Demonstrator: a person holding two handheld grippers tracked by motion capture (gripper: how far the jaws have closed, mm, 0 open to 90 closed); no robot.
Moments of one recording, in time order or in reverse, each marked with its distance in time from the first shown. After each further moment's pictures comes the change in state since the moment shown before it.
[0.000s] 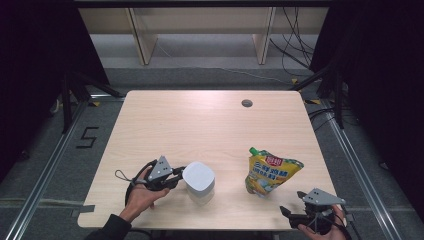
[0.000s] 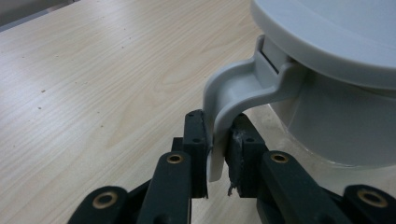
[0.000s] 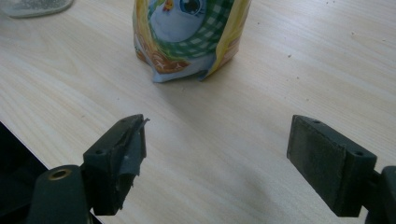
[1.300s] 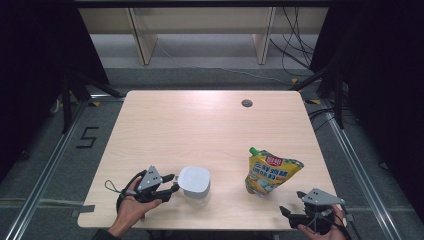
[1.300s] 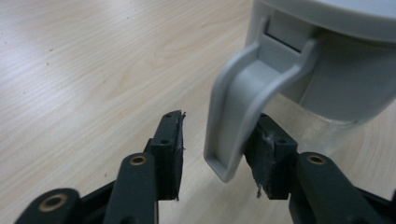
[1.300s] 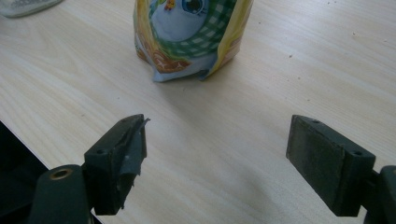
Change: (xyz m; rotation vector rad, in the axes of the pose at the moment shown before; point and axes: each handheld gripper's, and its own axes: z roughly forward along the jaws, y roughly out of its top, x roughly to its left) left arm -0.009 -0.020 -0.028 0.023 -0.001 -0.084; right arm 0.001 0.001 -0.001 0.017 -0.011 -0.008
